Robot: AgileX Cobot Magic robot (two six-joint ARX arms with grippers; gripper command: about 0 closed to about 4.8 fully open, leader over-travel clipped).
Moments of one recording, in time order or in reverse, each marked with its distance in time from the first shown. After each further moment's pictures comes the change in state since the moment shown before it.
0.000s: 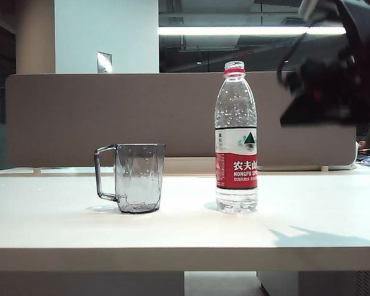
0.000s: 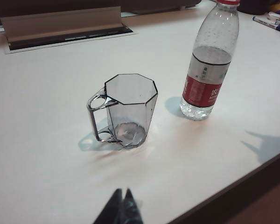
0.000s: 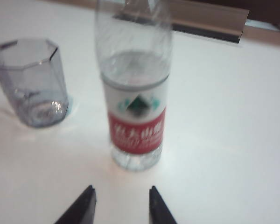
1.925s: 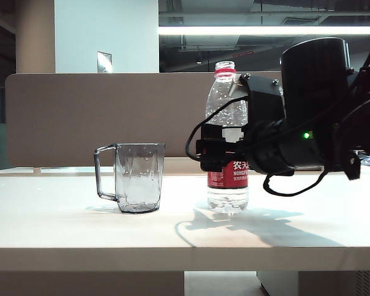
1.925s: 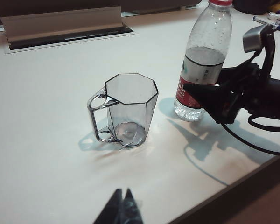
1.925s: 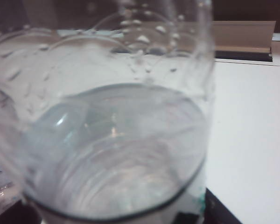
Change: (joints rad) left arm 0.000 0.000 0.000 0.000 0.000 0.000; right arm -0.049 0.911 0.348 0.724 -0.048 0.088
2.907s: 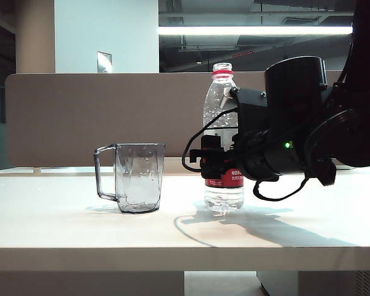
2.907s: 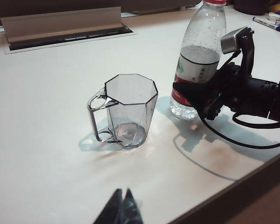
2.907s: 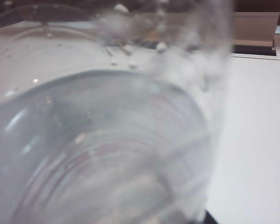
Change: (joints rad) left arm 0.000 -0.001 0.000 0.000 0.000 0.000; right arm -0.024 0.081 0.101 -0.047 -0.008 -0.003
